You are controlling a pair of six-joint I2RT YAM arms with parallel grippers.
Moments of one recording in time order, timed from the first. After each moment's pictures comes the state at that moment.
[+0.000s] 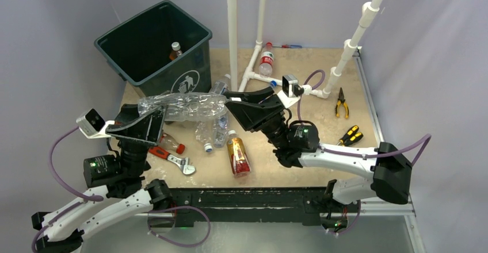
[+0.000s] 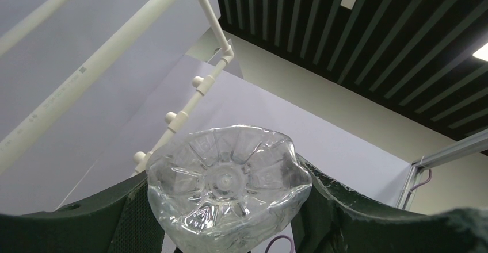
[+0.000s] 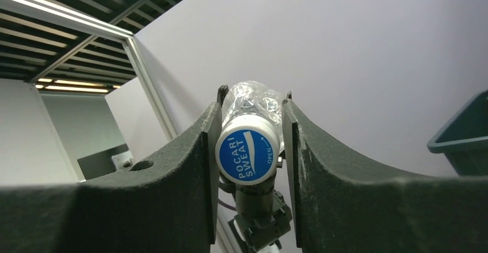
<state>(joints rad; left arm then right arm) -1.01 0.41 0.66 0.71 -0.30 -0.65 1.14 1.34 0.86 1.45 0.03 0.80</state>
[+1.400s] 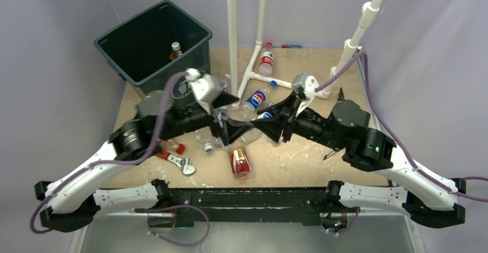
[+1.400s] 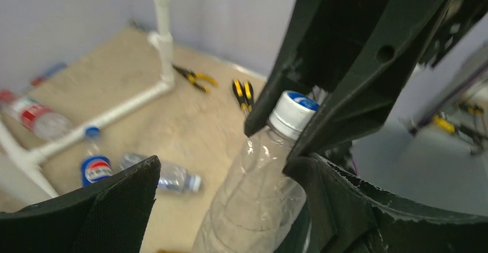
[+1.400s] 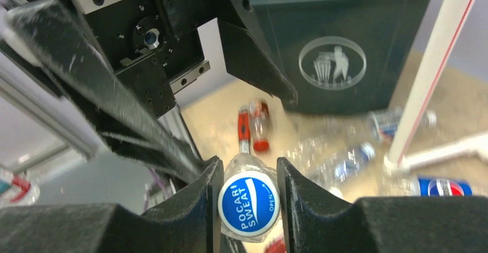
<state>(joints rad) -1.02 0.91 1.33 -0.34 0.08 -0.16 1.13 0.89 1.29 -0.34 0.04 0.22</state>
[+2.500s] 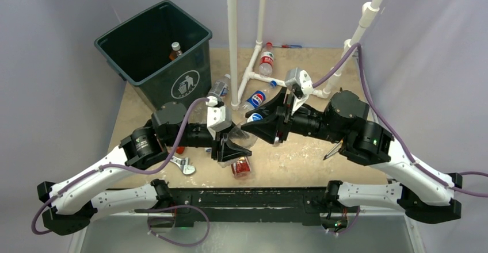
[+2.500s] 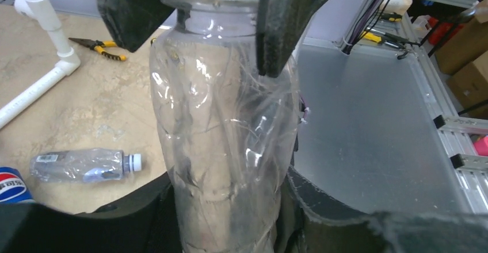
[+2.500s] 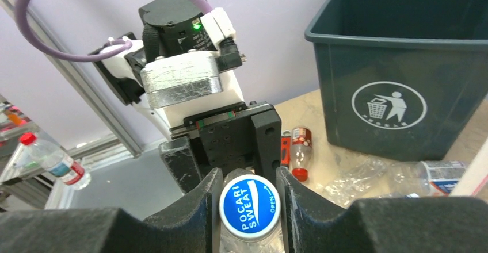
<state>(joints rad) -1.02 0.90 1.11 -0.35 0.47 -0.09 1.13 0.99 1.41 -0.38 -0.16 0.19</state>
